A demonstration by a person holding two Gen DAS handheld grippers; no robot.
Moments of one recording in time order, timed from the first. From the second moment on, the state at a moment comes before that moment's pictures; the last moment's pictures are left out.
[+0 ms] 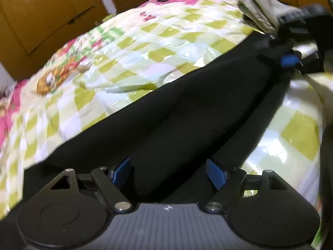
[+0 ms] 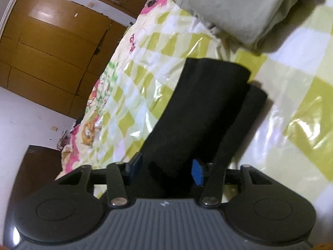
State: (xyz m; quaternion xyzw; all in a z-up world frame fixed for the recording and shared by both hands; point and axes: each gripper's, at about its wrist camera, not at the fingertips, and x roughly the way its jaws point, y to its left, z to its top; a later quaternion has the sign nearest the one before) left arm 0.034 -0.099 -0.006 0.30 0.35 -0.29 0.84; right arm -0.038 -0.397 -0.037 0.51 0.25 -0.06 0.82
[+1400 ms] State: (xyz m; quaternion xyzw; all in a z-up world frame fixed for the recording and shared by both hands) left arm 0.004 -0.105 -0.021 0.36 0.33 -0.31 0.82; right arm -0.057 -0.420 -0.060 0.57 0.25 -0.06 0.78
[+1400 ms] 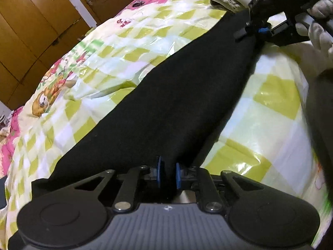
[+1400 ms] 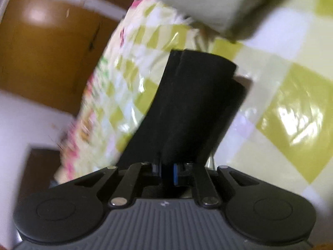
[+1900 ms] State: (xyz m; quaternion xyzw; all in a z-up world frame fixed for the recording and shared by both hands) left arm -0.015 -0.035 0.010 0.29 0.36 -0.25 0.85; right arm -0.070 -0.404 -0.024 0.44 0.34 -0.10 0.83
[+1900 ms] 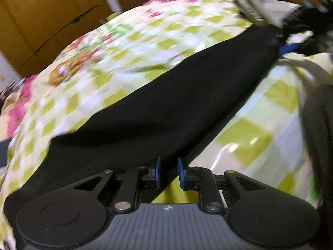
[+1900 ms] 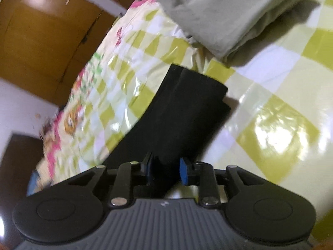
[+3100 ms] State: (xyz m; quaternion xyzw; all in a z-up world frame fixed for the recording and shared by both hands) left arm 0.026 0.089 -0.026 0.22 0.46 -0.10 0.85; right arm 0.276 -0.087 -0.033 0.24 0.47 0.35 0.78
